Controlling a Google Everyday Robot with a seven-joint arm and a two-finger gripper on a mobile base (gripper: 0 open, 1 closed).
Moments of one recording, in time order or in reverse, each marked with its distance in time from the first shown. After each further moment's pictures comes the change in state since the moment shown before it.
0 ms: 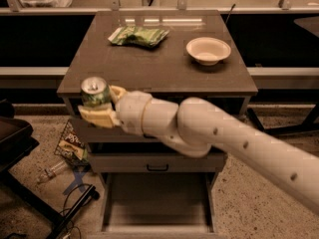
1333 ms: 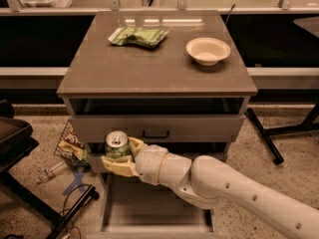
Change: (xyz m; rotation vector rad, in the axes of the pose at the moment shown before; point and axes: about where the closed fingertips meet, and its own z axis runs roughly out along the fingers) arm 0.133 0.041 -0.053 0.040 0.032 0.113
